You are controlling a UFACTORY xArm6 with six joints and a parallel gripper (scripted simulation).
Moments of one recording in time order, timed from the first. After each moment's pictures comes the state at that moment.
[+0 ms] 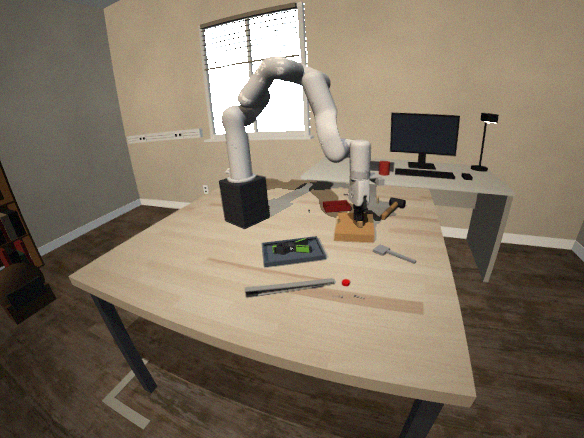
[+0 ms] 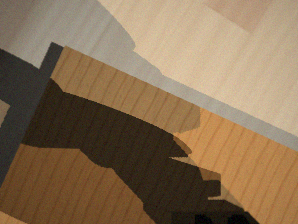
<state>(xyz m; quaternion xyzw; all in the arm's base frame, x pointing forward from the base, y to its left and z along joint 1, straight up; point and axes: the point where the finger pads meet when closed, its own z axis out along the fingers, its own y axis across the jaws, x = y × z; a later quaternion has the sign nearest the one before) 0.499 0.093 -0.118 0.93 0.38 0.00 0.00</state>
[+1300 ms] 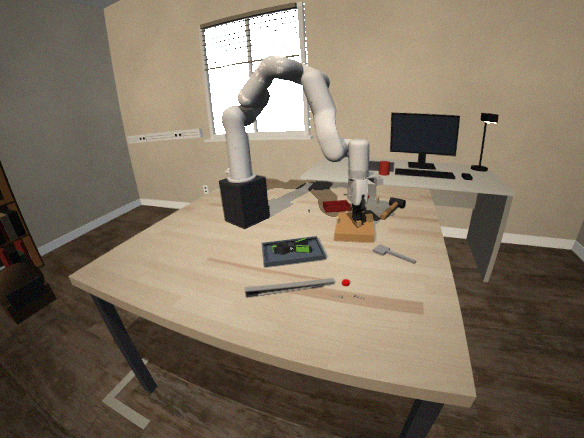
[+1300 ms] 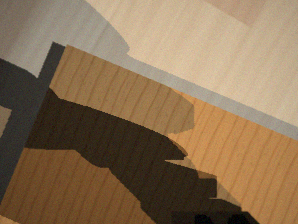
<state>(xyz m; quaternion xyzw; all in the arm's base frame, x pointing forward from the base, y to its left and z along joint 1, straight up) 0.493 0.094 -0.117 0.93 0.36 0.00 0.00</state>
